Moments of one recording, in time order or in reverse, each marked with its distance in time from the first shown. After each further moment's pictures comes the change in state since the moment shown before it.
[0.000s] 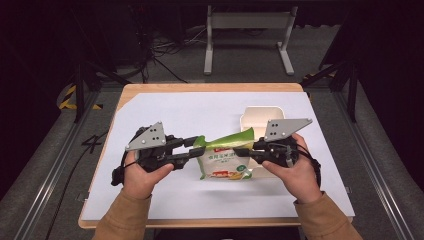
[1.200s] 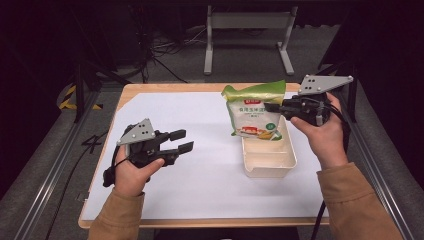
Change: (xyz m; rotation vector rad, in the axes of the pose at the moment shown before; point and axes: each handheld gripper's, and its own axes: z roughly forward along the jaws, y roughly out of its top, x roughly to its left) left arm 0.018 -0.011 -0.013 0.027 0.109 -0.073; right arm -0.075 0.028 -0.061 -0.040 -0.238 0.003
